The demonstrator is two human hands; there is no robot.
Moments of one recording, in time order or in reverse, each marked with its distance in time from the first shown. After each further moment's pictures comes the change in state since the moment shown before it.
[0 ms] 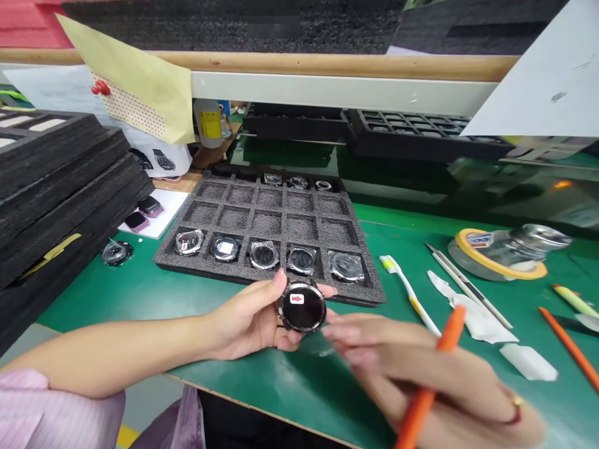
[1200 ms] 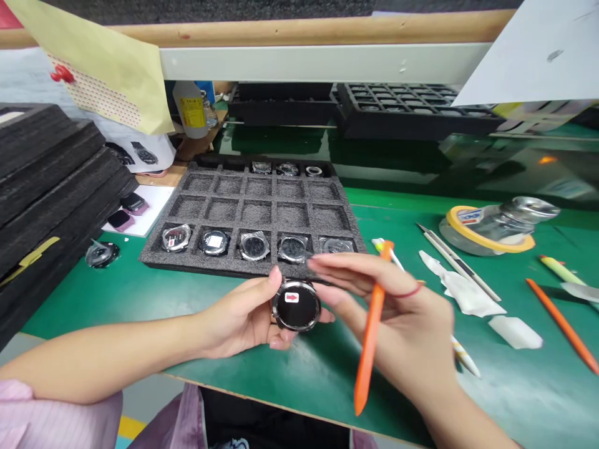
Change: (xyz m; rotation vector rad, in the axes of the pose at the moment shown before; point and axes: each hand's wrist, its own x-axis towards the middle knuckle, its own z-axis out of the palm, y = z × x) left_hand 0.000 -0.004 0.000 0.048 0.013 -0.049; right_hand 0.014 0.011 0.009 -0.025 0.159 0.398
